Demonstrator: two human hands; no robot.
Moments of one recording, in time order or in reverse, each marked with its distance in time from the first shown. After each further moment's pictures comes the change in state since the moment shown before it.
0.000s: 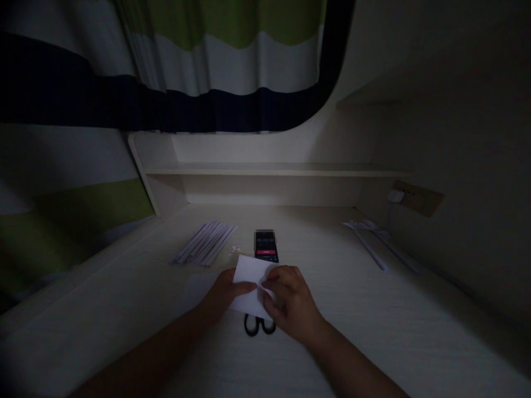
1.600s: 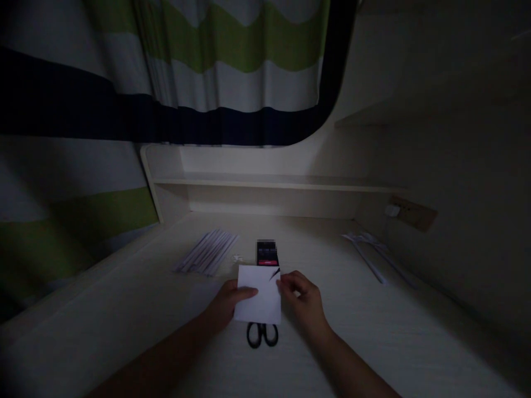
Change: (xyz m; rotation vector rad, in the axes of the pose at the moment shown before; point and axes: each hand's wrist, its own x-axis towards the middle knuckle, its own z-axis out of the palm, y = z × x) left_hand 0.002 -0.006 -0.003 -0.268 -0.033 -0.028; right_hand -0.001 0.020 0.012 0.420 0.208 0.497
